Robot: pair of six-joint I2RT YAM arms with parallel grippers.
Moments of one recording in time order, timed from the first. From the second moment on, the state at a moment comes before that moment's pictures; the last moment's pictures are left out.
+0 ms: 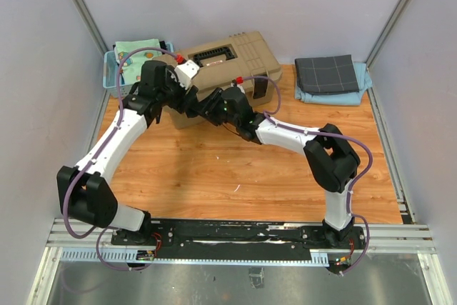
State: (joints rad) left arm -0.26 1.43 1.26 -0.40 0.11 0.45; right arm 0.80 1.93 1.34 0.27 0.01 1.24
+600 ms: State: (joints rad) left arm -0.27 1.45 1.23 -0.34 0.12 0.46; right arm 0.79 1.89 1.38 0.07 0.04 1.08
